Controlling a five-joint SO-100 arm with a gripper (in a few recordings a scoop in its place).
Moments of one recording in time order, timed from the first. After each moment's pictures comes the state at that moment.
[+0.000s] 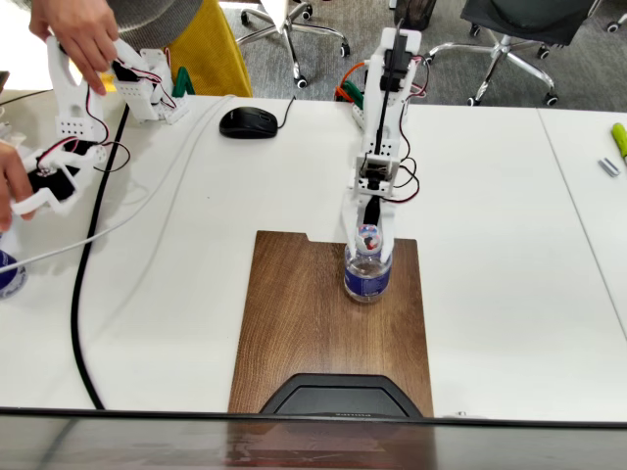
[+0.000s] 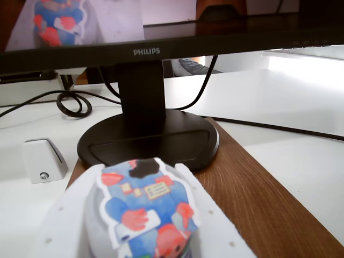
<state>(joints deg) 1.7 55.8 102.0 -56.3 -88.6</state>
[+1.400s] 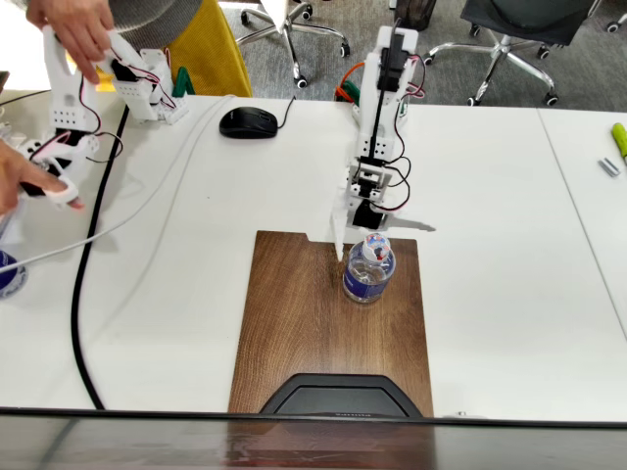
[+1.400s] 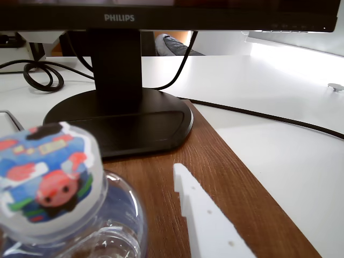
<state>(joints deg) 5.0 61.5 108.0 -51.5 -92.5</state>
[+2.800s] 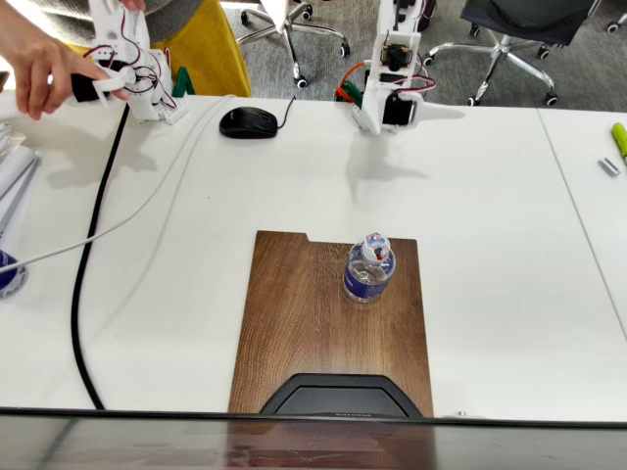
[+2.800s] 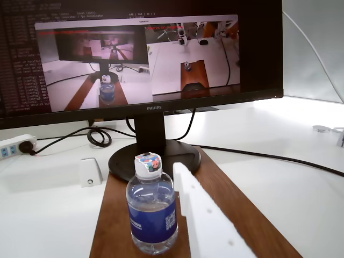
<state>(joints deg) 1.3 139.7 176.7 -56.7 -88.3</state>
